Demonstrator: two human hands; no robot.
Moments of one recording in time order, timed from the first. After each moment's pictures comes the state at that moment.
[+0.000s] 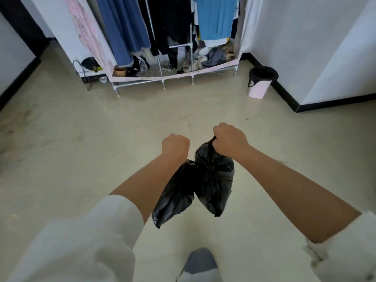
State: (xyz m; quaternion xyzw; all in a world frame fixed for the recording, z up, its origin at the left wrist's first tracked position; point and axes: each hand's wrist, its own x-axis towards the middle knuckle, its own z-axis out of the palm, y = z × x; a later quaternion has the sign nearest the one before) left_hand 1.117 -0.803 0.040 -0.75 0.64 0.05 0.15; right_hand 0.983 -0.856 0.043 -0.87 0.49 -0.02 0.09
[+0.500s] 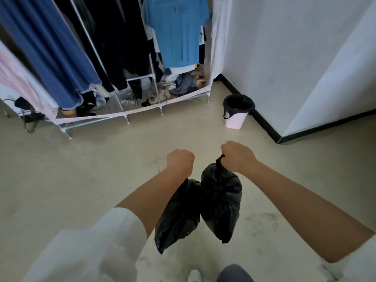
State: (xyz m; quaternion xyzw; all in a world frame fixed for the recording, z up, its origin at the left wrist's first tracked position) left_hand 1.095 -1.303 0.029 -0.70 0.69 0.08 0.16; right_hand 0.945 -1.337 0.034 -0.82 0.56 0.05 0.12
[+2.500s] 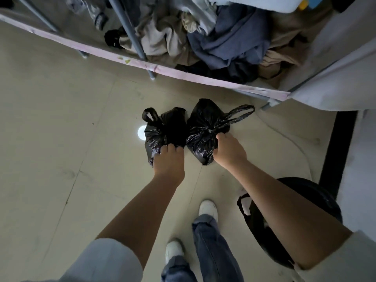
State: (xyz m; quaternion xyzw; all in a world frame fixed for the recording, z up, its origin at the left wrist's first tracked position) left_hand 1.180 -2.295 -0.411 -0.86 0.37 0.32 0.15; right_hand 1.109 -2.421 -0.426 -0.85 0.37 0.27 0.25
